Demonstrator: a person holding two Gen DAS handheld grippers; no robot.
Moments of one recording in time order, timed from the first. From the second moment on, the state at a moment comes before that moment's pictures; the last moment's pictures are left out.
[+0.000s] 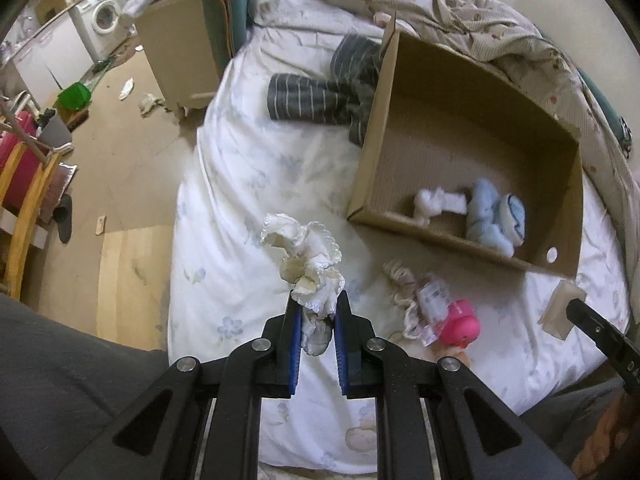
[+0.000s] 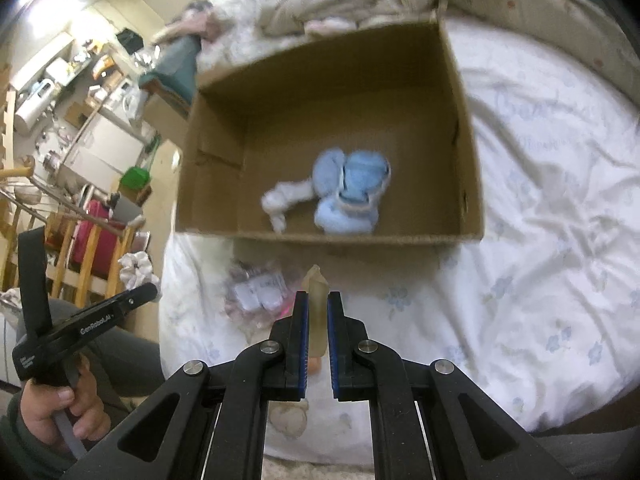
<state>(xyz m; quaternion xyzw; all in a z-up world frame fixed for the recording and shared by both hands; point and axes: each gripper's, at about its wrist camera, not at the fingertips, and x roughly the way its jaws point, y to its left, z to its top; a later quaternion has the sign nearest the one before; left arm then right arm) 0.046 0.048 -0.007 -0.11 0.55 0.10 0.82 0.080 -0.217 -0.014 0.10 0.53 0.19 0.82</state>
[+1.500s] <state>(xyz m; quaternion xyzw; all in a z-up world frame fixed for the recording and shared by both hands) 0.187 -0.013 -0.004 -0.03 0.52 -0.01 0.85 0.182 -0.205 -0.005 0.13 0.50 0.18 0.84</state>
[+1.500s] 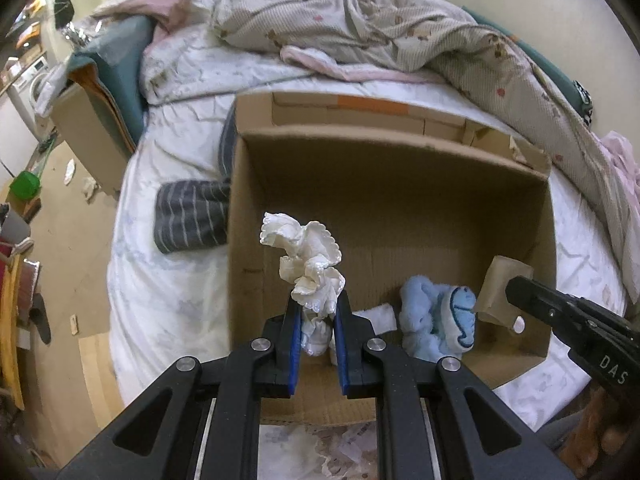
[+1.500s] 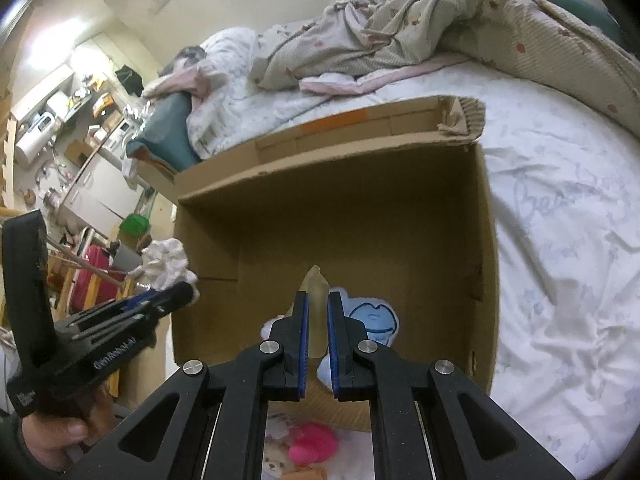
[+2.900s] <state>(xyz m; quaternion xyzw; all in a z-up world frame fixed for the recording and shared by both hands) 0.188 -0.026 -0.037 -0.03 0.55 -0.03 0.83 0.190 -0.197 -0.039 0.10 0.55 0.18 0.81</state>
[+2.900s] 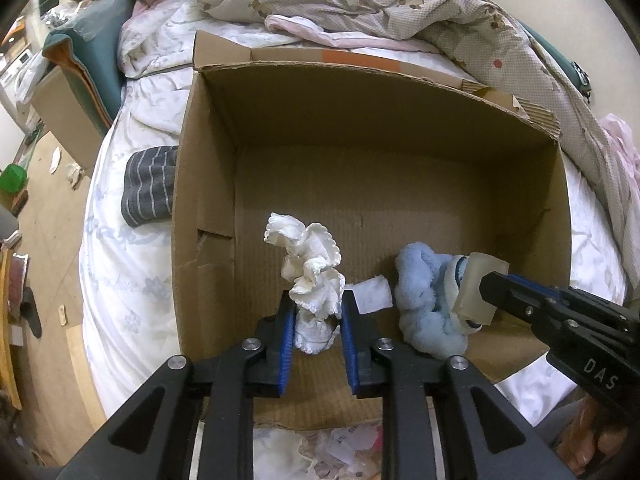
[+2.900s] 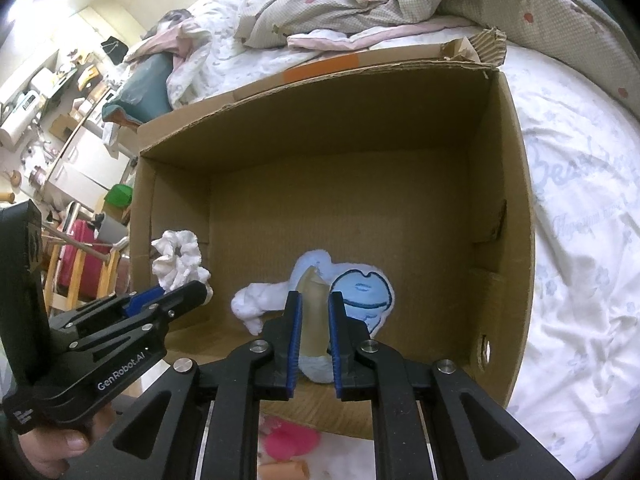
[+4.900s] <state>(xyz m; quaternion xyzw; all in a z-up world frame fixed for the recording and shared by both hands) 0.078 0.015 0.007 -0.06 0.51 0.03 0.86 0.102 -0.213 -0.011 0.14 0.52 0.15 0.83</state>
